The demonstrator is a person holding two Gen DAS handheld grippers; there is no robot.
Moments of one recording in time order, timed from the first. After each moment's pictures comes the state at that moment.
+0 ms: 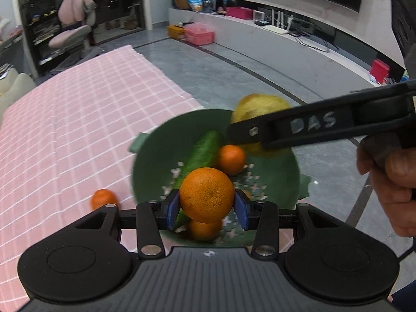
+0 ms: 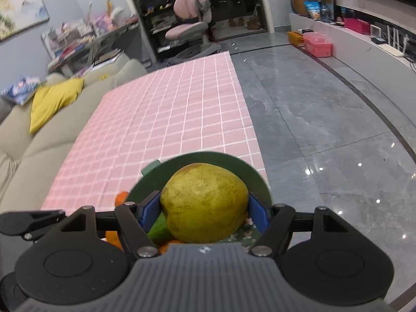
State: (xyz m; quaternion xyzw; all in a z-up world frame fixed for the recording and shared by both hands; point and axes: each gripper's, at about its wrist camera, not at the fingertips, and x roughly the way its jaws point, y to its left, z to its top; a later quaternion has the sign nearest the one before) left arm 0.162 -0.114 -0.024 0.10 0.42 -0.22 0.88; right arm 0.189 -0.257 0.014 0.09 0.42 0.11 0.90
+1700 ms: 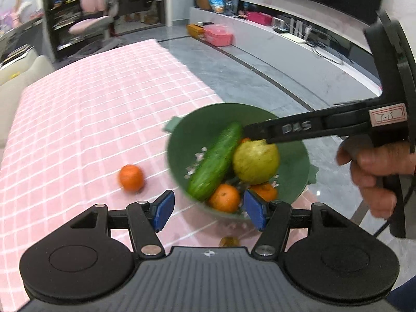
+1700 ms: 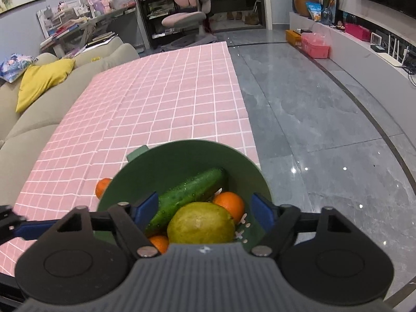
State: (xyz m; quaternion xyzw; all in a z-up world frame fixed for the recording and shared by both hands) left arm 0.128 -0.061 0.003 0.05 0.42 -0.18 0.89; right arm 0.199 -0.238 -0.001 0.04 0.43 0.09 0.90
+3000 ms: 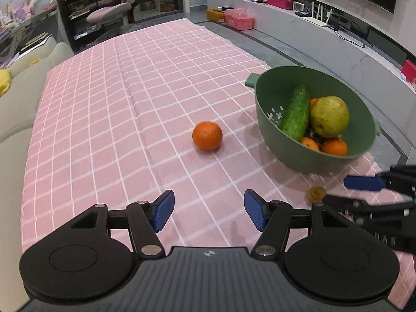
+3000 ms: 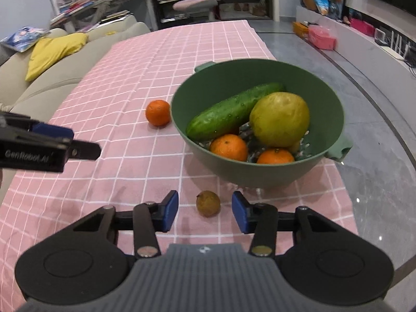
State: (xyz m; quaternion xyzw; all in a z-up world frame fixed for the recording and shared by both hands) left arm 0.144 0.031 -0.034 0.09 0.44 -0.16 0.88; right arm 0.087 -0.152 -0.050 0.02 0.45 0.09 0.89
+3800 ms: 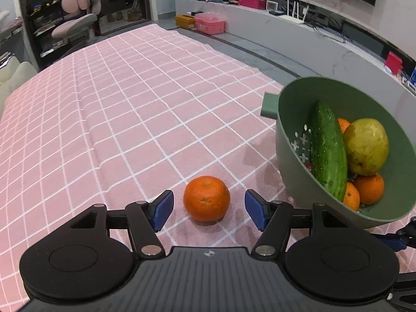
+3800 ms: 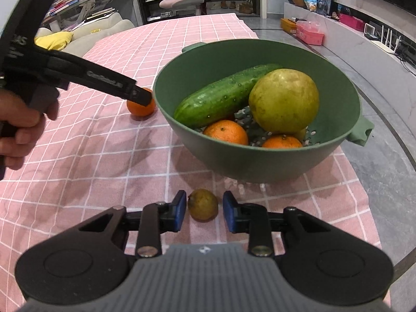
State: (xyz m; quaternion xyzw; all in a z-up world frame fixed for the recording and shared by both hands) left arm 0.240 0.011 -0.080 0.11 0.43 -0.23 0.87; right arm 0.102 -0.143 -0.084 0.02 0.45 0.06 0.89
